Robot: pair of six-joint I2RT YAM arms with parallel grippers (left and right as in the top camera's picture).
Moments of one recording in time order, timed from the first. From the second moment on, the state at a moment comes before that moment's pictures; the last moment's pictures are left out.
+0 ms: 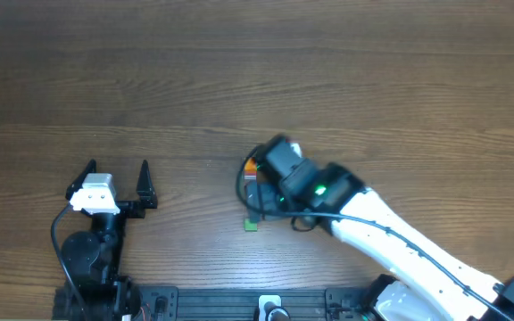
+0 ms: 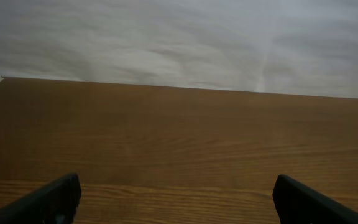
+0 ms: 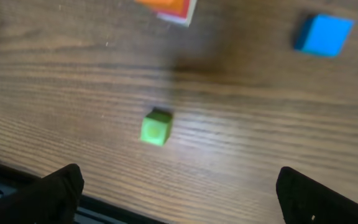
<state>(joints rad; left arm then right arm) 0.03 0.01 0.01 -0.07 0.04 -0.07 0.82 1.35 1.05 -0.97 -0.02 0.65</state>
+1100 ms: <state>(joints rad) 0.03 0.01 0.01 -0.07 0.04 -0.07 1.07 1.61 1.00 -0.83 0.03 1.02</state>
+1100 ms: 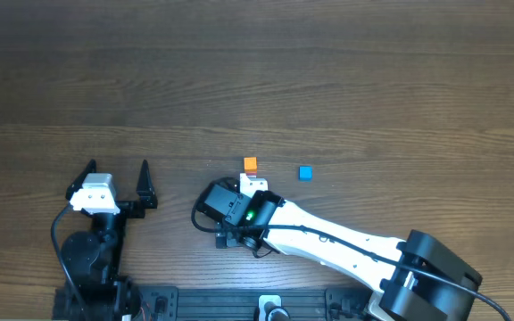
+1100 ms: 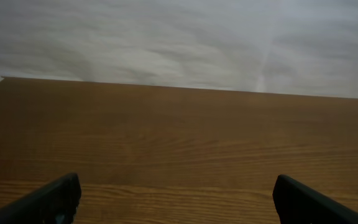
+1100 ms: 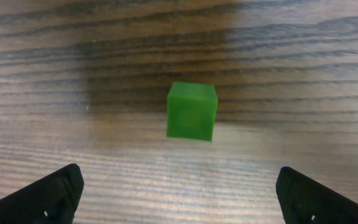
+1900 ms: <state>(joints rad) 0.03 0.01 0.01 -0.07 0.04 -0.07 1.07 1.69 0.92 -0.69 0.05 1.02</state>
